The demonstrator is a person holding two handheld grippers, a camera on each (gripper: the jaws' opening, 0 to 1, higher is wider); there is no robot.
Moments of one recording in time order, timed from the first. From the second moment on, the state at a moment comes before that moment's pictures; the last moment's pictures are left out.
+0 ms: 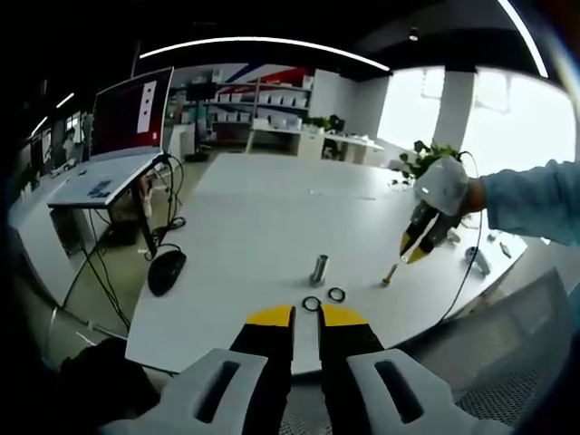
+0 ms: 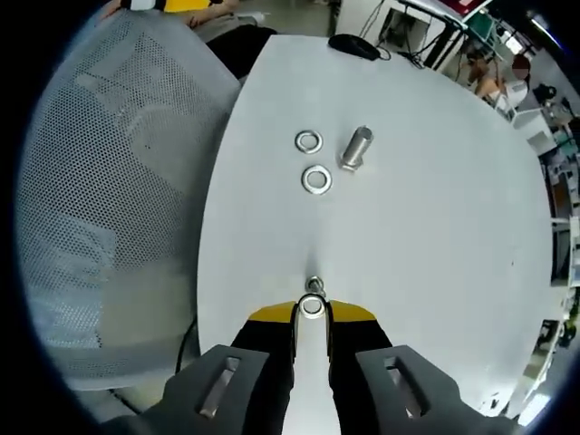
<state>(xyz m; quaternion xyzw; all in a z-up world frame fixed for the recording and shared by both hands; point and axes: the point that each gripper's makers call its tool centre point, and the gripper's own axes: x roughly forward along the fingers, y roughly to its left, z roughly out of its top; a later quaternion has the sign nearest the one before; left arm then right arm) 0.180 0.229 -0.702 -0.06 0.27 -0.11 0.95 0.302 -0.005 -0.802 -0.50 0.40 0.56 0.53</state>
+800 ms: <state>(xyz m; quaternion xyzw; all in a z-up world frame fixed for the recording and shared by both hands) 0.180 0.231 -0.702 -0.06 0.27 -0.10 0.95 0.309 -0.005 -0.822 -0.50 0.41 0.56 0.52</state>
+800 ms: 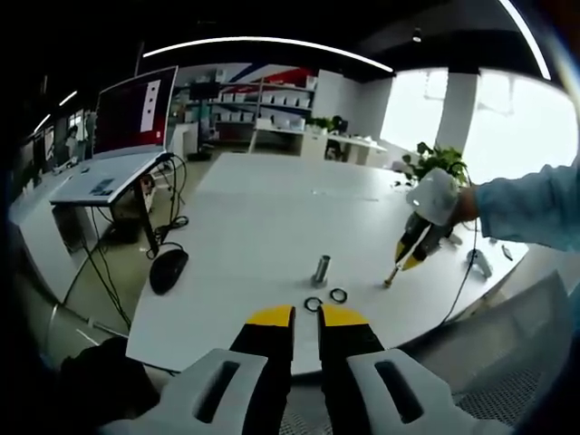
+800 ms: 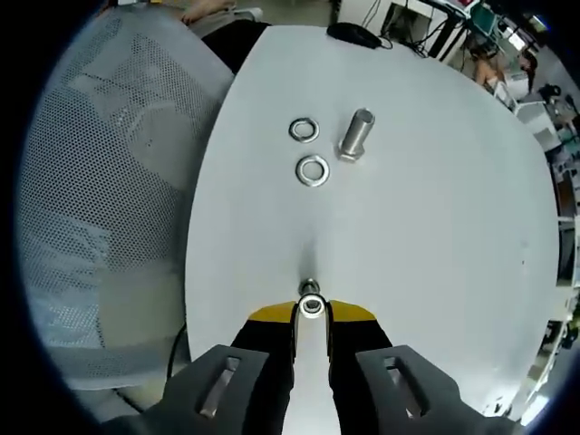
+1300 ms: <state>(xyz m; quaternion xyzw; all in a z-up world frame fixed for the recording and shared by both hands) 0.180 0.232 -0.703 -0.06 0.28 -0.10 0.95 0.306 0.001 -0.847 -0.51 0.42 0.57 0.49</state>
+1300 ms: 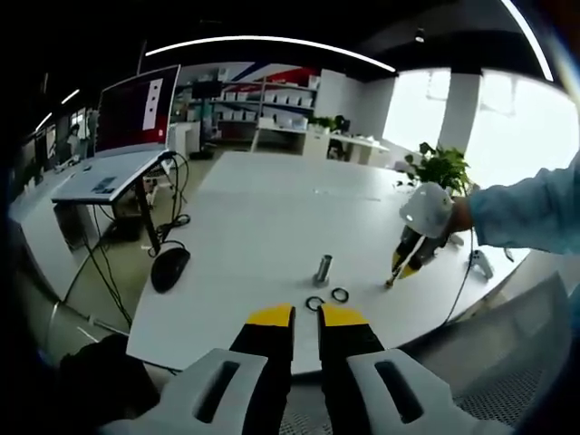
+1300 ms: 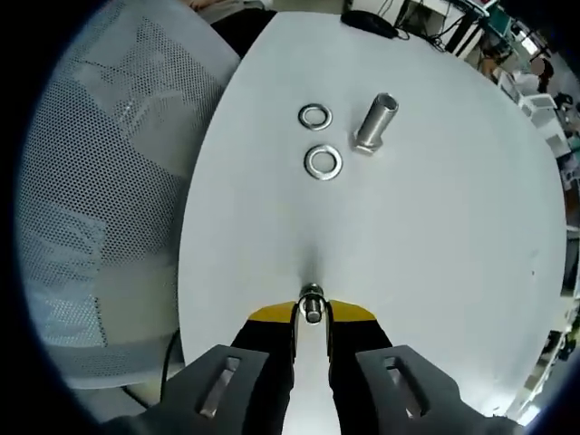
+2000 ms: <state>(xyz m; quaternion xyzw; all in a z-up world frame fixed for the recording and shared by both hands) 0.179 0.232 -0.705 -0.06 0.28 -0.10 0.95 0.304 -0.003 -0.868 -0.51 0.43 0.57 0.48</state>
